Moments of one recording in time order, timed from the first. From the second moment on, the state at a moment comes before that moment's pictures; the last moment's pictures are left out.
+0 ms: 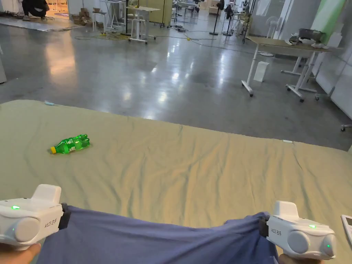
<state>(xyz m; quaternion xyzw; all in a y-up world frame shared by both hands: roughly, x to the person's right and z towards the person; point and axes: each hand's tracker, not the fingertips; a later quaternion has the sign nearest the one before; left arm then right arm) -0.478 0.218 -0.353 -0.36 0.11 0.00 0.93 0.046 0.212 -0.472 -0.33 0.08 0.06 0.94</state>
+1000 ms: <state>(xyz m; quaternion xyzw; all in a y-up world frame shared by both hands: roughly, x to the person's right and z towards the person) -0.474 0.555 -0.351 -0.11 0.11 -0.03 0.99 0.057 0.566 -0.409 -0.01 0.03 0.11 0.99</state>
